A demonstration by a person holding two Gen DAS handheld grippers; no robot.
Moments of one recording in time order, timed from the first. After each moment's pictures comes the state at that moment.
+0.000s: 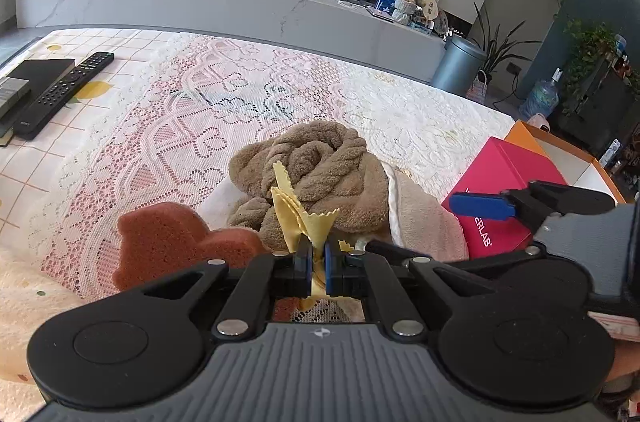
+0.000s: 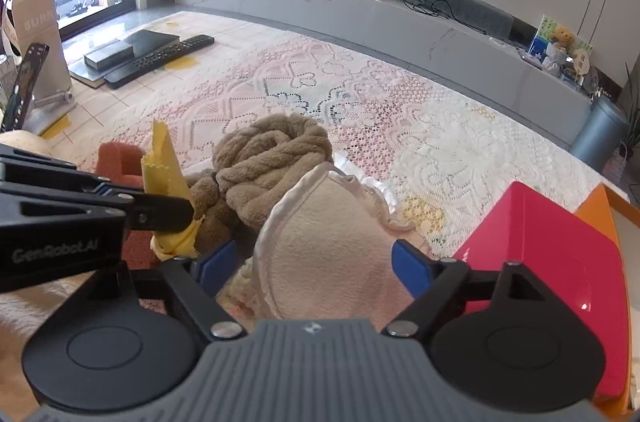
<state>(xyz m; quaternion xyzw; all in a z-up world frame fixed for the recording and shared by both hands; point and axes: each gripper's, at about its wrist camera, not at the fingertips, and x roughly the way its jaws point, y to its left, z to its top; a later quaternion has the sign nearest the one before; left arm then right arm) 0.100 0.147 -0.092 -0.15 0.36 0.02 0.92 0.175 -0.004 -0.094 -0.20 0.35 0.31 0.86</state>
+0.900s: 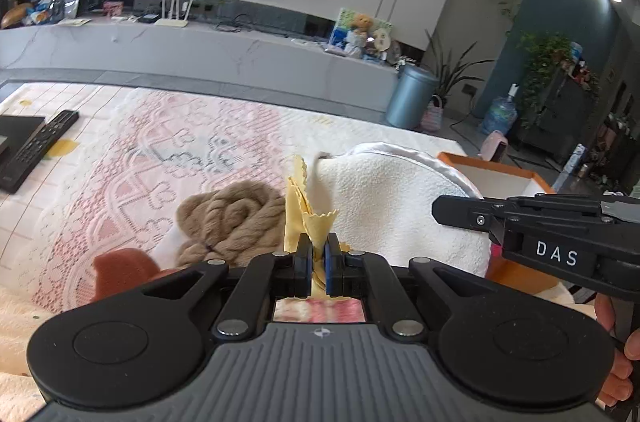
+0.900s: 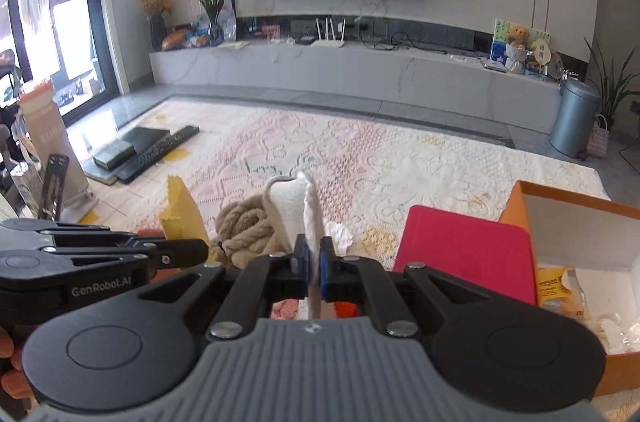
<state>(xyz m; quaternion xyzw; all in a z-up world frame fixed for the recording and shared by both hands) 0.079 0.107 -0.035 -0.14 0.30 -0.04 0.94 0.138 -0.097 -0.001 -0.06 0.30 0.30 0.90</state>
